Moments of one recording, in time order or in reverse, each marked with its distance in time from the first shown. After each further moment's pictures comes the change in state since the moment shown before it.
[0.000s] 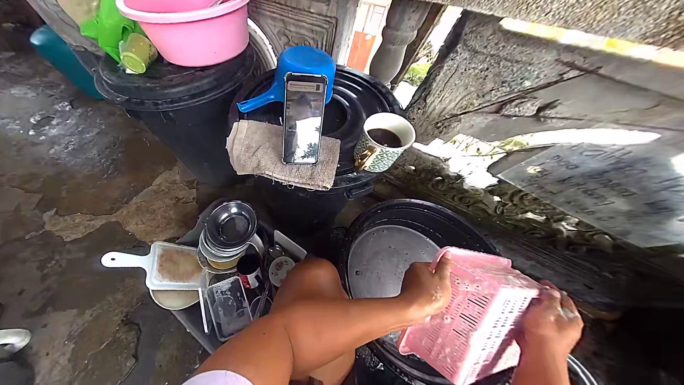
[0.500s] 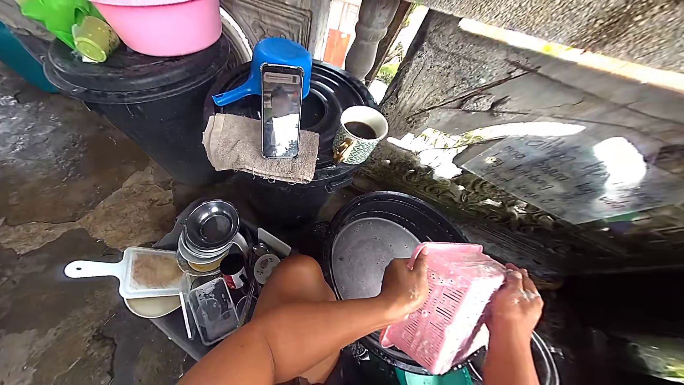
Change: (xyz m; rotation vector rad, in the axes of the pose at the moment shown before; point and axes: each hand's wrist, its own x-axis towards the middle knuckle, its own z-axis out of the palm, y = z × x) left_hand -0.023 -0.007 0.004 -0.032 0.012 0.054; right_hand -0.018 -0.019 -0.017 0.009 0.010 0.003
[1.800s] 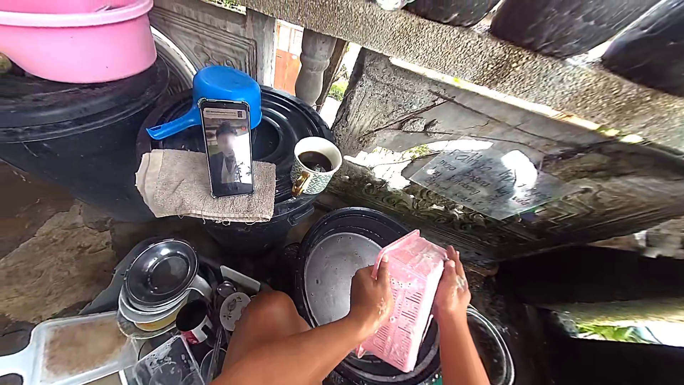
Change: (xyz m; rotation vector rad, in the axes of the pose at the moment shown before) left_hand 0.029 0.011 -0.010 -0.001 0.072 0.086; right_hand 0.017 0.000 0.044 0.232 -0.076 -0.120
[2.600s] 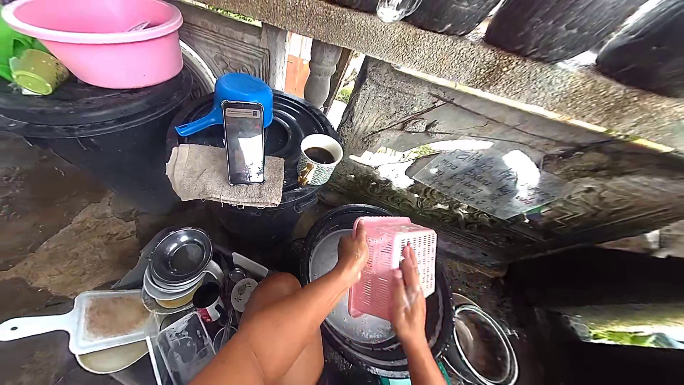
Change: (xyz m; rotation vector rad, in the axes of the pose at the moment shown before) left_hand 0.040 0.015 -0.020 -0.011 0.107 -0.119; right_hand -0.098 -0.048 0.025 -0.097 -0.291 -0.401
